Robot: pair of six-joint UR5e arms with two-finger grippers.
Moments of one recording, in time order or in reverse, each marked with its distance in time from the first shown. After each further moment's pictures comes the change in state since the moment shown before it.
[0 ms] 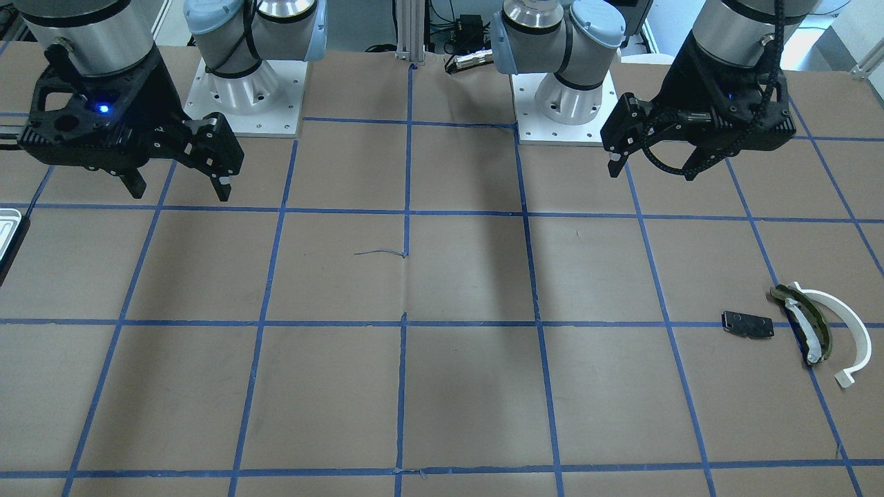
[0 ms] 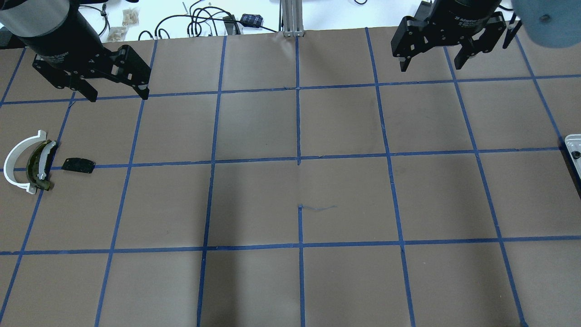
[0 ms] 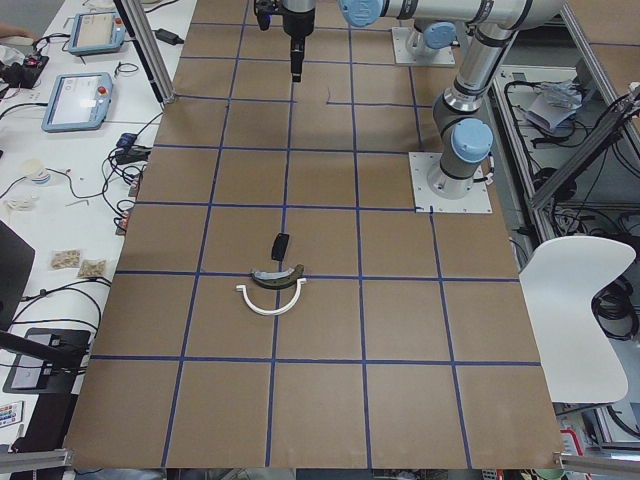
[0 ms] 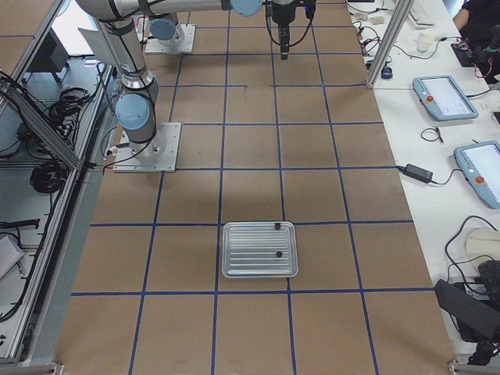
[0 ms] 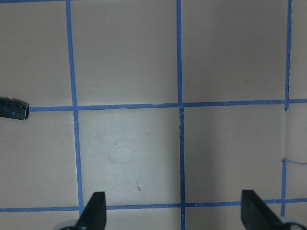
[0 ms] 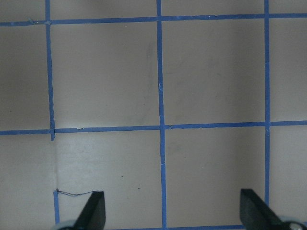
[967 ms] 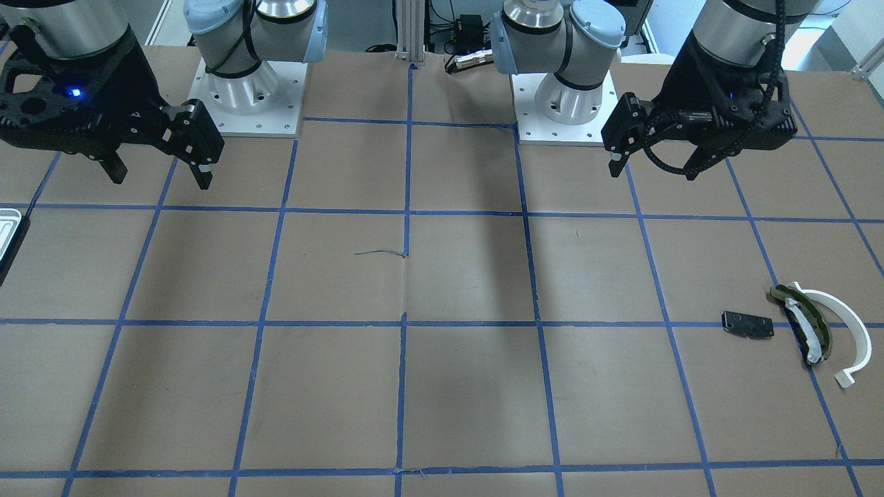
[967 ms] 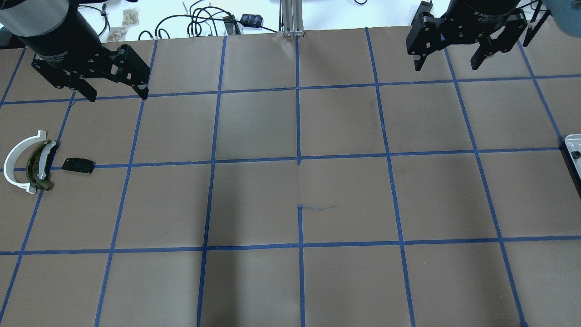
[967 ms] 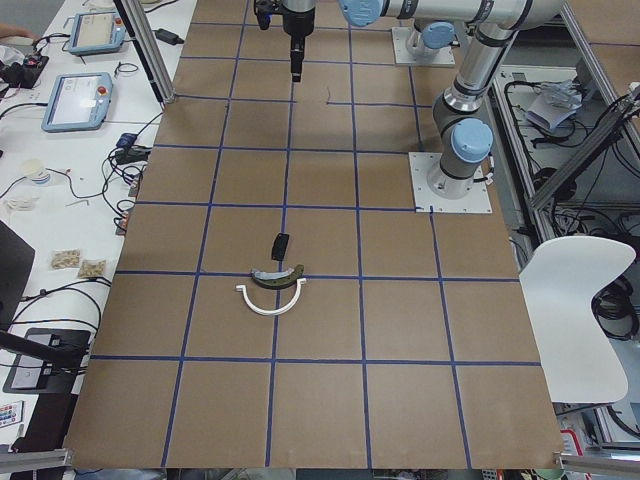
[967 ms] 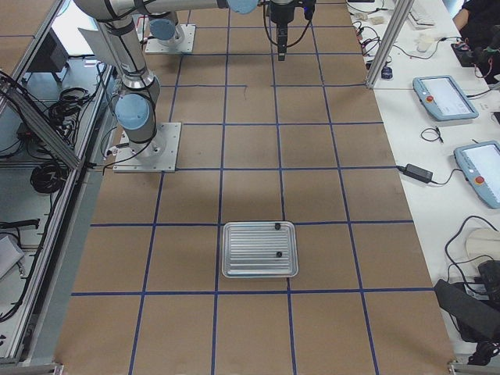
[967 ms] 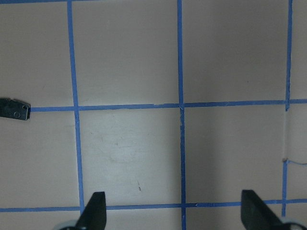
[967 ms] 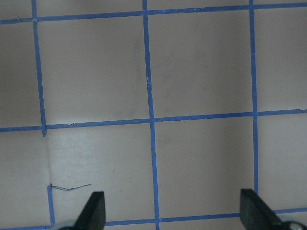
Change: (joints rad) left arm 0.000 0.000 0.001 0.000 0.002 0.000; right arm -0.028 -0.021 -0.003 0.034 -0.012 -0.013
